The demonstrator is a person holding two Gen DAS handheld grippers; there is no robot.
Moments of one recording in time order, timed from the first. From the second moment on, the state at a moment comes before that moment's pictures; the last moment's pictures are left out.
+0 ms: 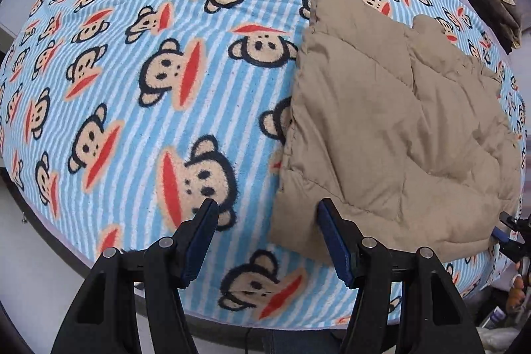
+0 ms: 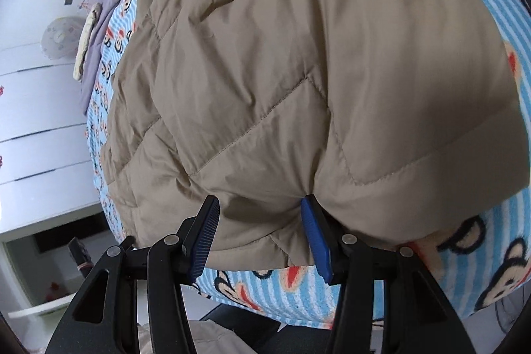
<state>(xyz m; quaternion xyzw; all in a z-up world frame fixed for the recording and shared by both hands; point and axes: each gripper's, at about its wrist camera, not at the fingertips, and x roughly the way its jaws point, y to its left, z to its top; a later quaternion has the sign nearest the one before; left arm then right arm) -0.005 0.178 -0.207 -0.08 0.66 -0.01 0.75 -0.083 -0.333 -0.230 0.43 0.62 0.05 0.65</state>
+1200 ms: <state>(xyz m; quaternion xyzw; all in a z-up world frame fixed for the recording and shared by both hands) 0.042 0.151 -0.218 -0.06 0.65 -0.14 0.75 -0.101 -0.177 -0.168 0.34 0.65 0.03 0.68</state>
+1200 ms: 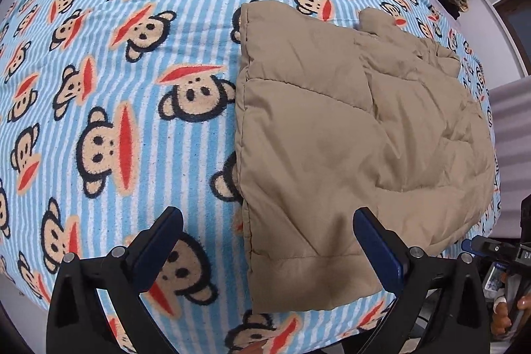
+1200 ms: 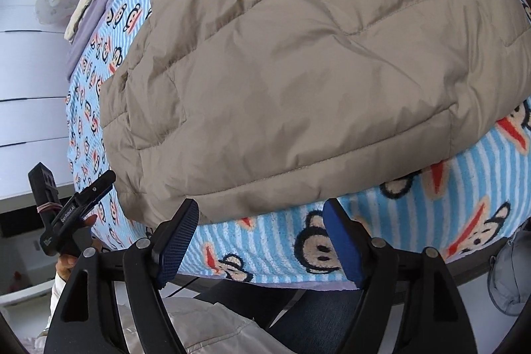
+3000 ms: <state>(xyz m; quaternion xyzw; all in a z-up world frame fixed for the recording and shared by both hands) 0.101 0.101 -0.309 -0.13 0.69 -0.34 0.62 -0.070 -0.162 -0.195 0.27 0.68 0.01 0.68</state>
